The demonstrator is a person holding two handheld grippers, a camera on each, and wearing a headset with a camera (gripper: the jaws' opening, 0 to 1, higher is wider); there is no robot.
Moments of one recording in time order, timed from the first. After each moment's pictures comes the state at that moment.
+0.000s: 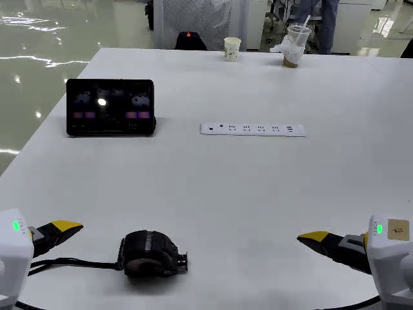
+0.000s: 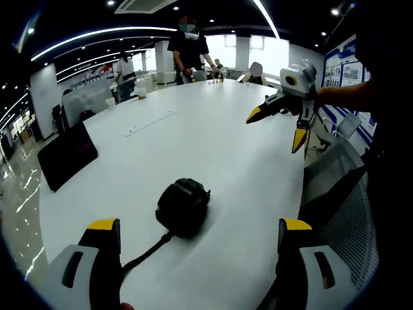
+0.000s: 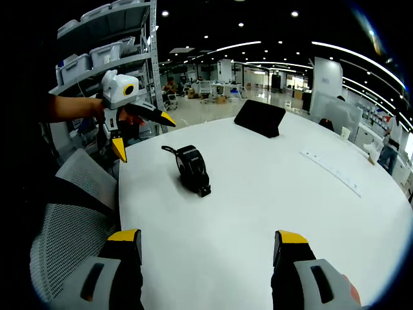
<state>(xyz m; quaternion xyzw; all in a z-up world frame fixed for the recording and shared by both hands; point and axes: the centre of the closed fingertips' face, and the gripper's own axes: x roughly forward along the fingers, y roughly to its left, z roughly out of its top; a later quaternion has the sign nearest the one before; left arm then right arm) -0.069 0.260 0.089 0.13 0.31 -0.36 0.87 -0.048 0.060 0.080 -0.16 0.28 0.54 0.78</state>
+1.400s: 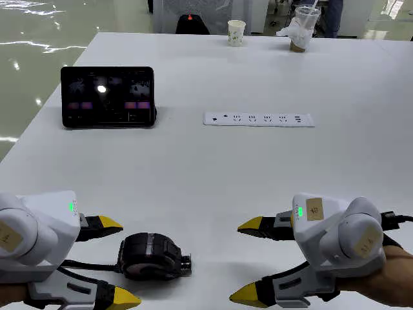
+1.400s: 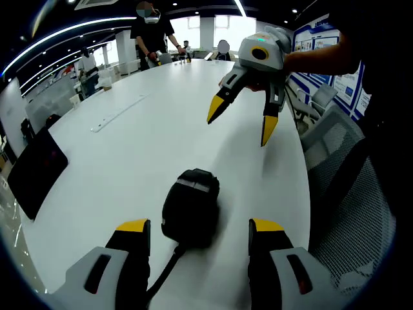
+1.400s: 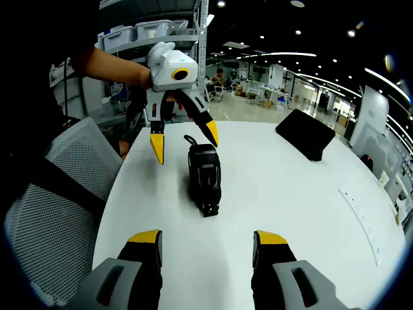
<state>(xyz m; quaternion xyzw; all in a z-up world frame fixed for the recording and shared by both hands) -0.031 0.255 0.043 0.20 0.34 -0.46 0.80 -0.017 0.133 0.047 -0.25 0.22 0.66 0.68</state>
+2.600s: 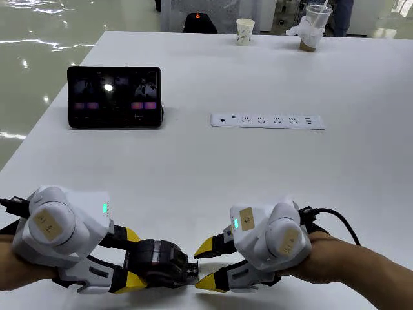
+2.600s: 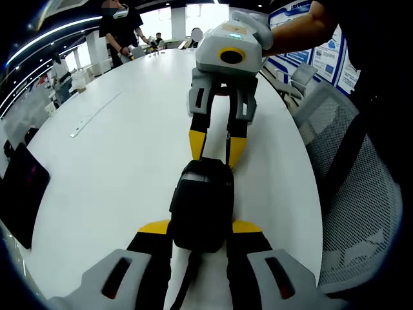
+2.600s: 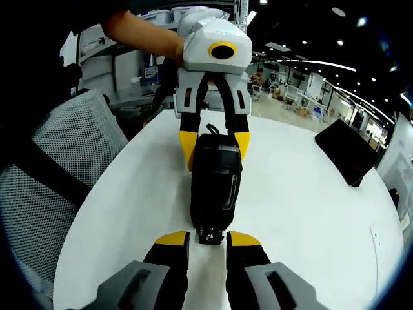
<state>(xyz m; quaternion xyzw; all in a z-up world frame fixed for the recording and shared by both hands) -0.015 0.252 0.018 0.25 0.35 -0.52 0.74 -0.013 0.196 -0.003 -0.31 0.20 0.73 0.58</state>
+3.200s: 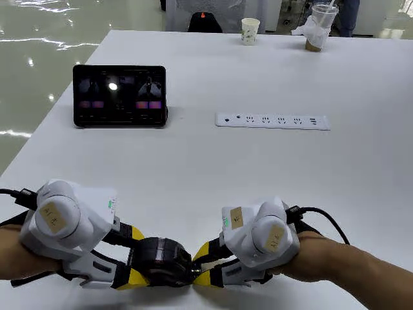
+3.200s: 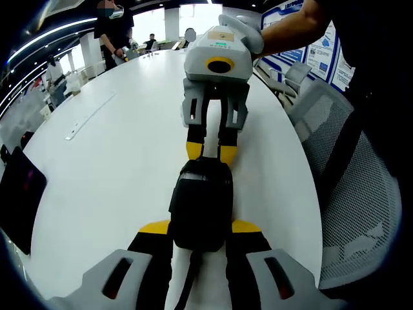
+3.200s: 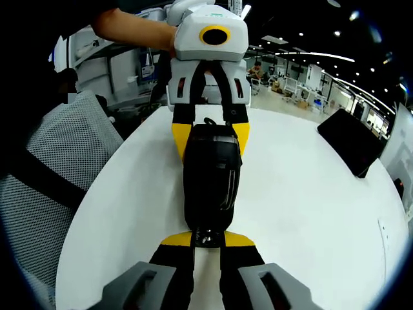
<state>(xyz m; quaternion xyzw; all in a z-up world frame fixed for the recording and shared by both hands) -0.015 0.252 0.018 0.25 0.35 -0.53 0.73 -0.012 0.202 -0.011 -0.29 0.23 0.72 0.58</state>
